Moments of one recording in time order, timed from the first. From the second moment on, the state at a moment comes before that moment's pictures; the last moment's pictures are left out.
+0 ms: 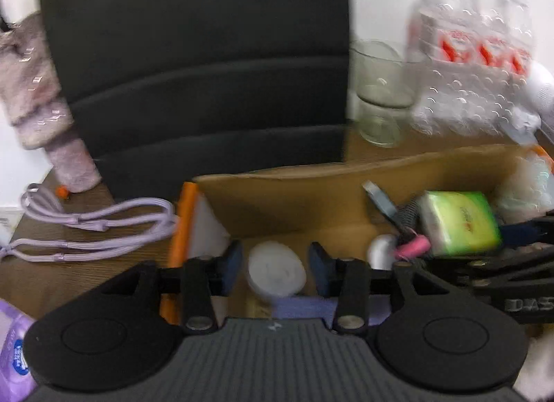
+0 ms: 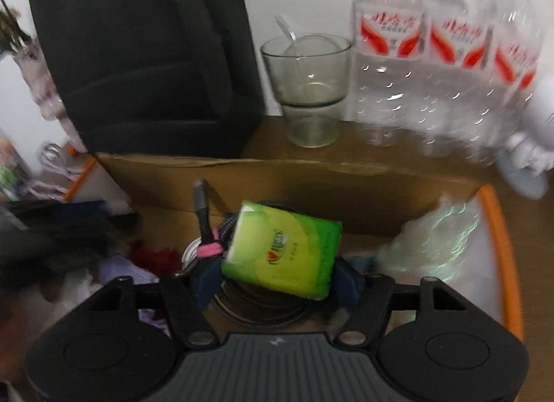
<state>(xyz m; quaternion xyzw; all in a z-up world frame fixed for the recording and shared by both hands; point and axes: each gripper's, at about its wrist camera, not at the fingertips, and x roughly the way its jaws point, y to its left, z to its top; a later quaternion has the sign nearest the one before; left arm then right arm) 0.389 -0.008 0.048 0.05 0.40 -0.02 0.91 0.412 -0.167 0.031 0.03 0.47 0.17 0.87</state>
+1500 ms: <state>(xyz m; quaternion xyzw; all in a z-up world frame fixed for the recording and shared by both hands) 0.088 -0.002 0.119 -0.03 0.16 0.04 0.99 0.137 -0.184 0.109 -0.01 0.25 0.08 0.96</state>
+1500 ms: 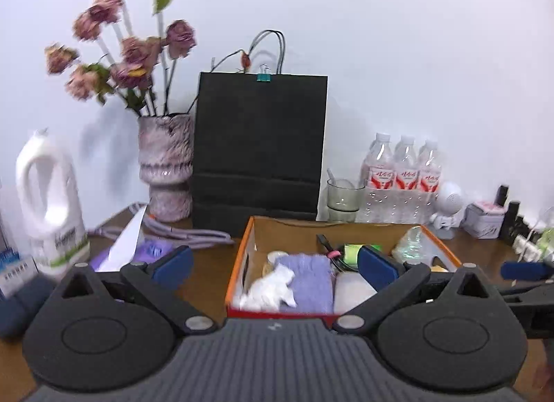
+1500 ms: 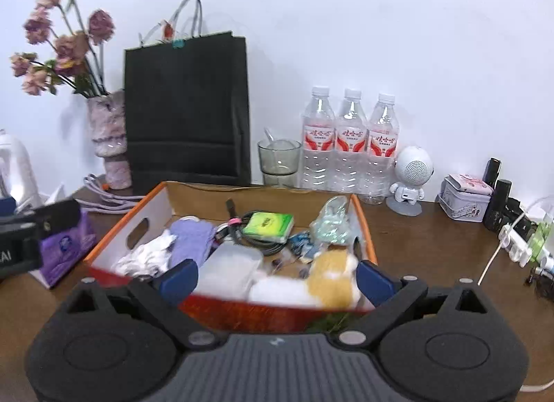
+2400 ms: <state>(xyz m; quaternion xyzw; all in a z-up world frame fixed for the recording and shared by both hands) -0.078 -0.010 0.045 0.01 0.20 0.02 0.98 -0.069 -0.214 0.032 0.05 0.27 0.11 0.96</state>
